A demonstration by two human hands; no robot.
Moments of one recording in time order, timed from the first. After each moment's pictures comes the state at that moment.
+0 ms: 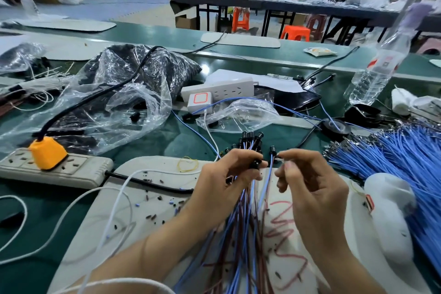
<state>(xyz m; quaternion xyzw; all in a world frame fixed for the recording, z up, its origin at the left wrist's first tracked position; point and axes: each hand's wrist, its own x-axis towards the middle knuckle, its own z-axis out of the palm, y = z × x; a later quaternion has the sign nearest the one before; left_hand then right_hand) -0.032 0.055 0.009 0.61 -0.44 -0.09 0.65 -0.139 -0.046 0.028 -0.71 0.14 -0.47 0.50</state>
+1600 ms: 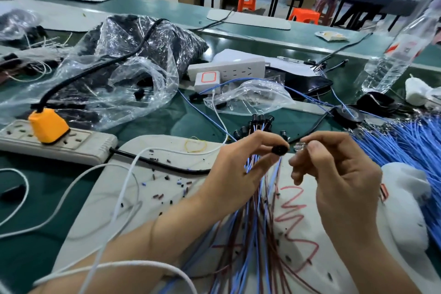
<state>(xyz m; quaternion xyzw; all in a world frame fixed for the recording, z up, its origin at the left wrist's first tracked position) -0.040 0.051 0.012 0.60 -0.48 -0.06 0.64 -0.145 -0.043 0.041 -0.69 0.13 -0.46 0.54</state>
